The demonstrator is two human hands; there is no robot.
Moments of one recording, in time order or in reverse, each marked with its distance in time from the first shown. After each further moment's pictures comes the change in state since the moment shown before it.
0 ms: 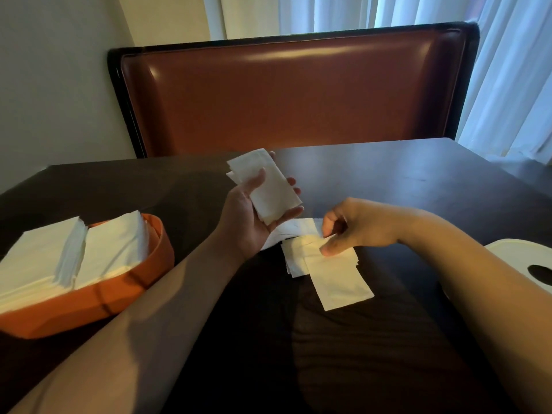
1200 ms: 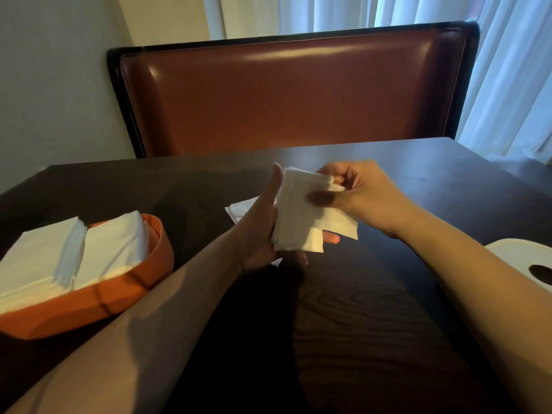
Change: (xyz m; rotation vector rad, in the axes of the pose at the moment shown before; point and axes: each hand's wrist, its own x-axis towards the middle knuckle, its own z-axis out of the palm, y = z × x) left_hand -0.010 -0.007 0.008 0.272 -0.425 -0.334; right_hand -0.008 -0.024 -0.006 0.520 0.531 -0.254
